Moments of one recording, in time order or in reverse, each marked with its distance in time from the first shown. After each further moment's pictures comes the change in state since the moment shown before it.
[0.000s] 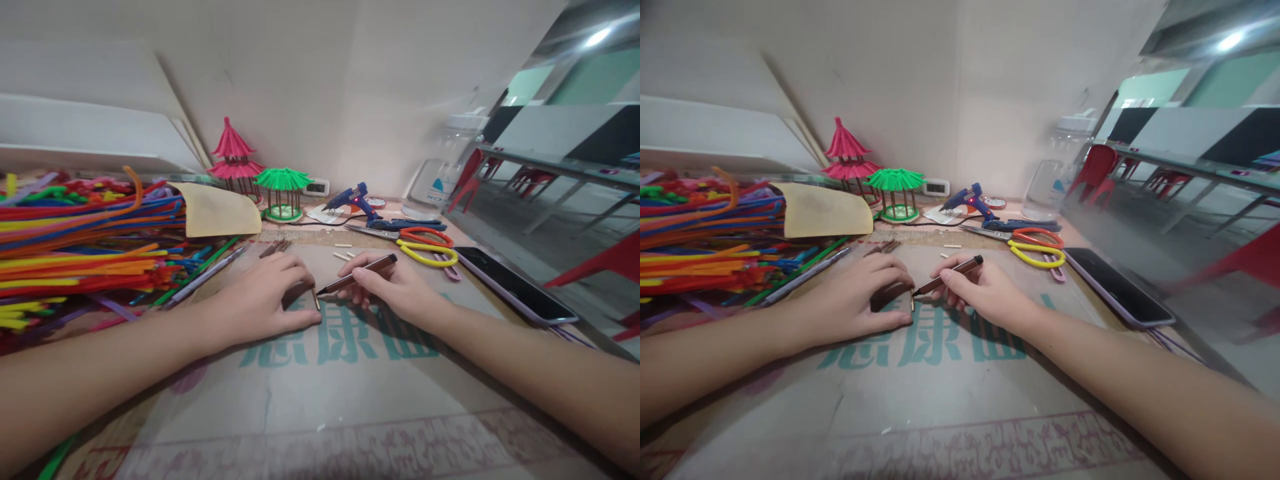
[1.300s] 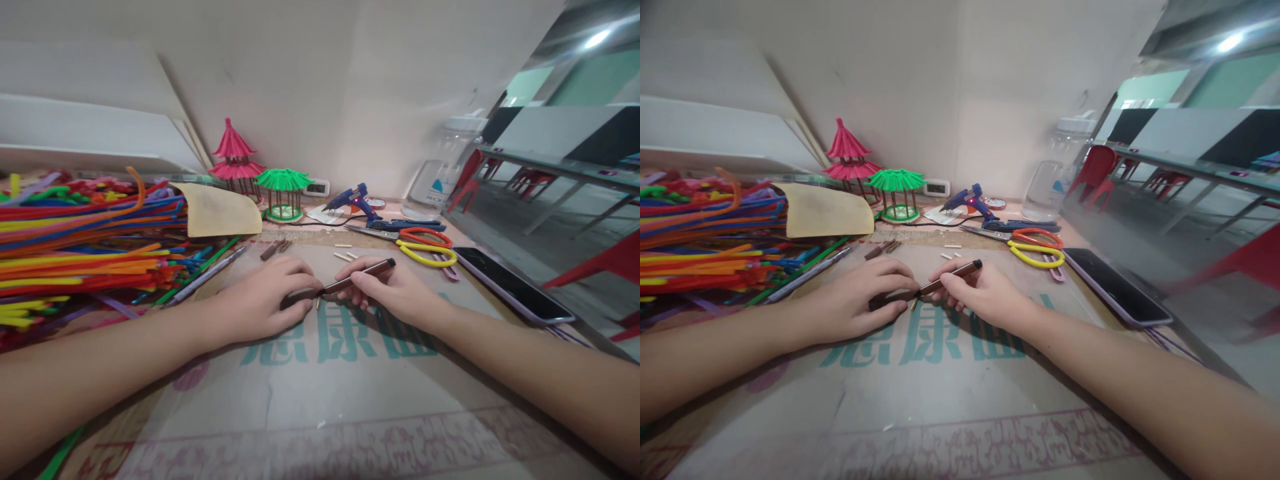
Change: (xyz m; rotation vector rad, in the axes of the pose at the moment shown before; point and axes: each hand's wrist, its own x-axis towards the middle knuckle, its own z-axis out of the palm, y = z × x) left_hand -0.001 -0.005 0.005 -0.113 0.028 0.161; right_hand 0.001 -0.001 0.001 -0.022 -0.016 0.009
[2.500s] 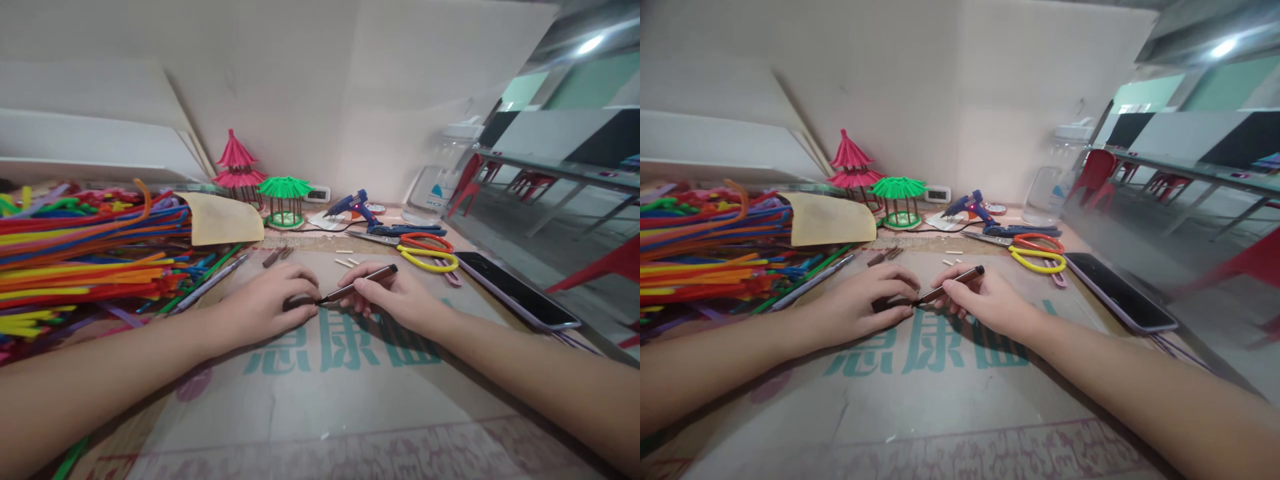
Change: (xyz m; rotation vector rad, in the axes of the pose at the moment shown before) left_hand 0.001 -0.007 0.003 -0.057 0.026 -0.017; right_hand -0.001 0.004 0.001 0.081 -0.004 -0.022
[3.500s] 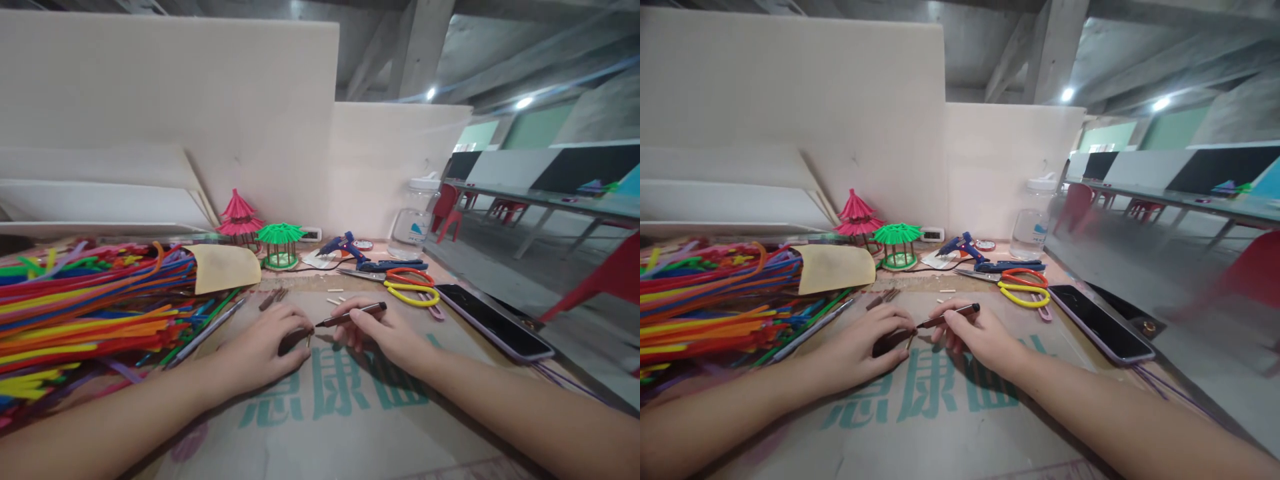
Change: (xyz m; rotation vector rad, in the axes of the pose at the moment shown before) left_hand -0.003 0.001 0.000 0.008 0.023 -0.106; right_hand 0.002 0.001 0.003 0.089 0.073 -0.028
